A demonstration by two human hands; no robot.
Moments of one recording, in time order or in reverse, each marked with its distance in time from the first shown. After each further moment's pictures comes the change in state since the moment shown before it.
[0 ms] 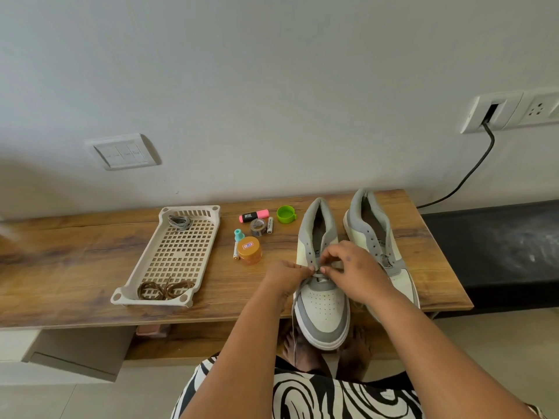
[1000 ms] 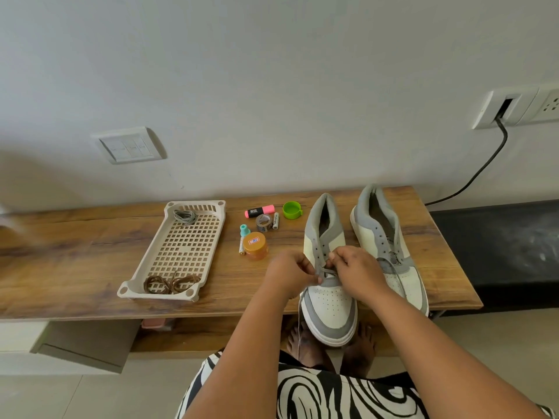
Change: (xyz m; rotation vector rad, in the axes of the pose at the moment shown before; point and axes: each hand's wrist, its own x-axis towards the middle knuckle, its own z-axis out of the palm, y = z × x) left_hand 0.008 -0.005 -0.015 0.539 0.049 0.227; right_hand 0.006 -0.001 0.020 -0.006 0.052 0.181
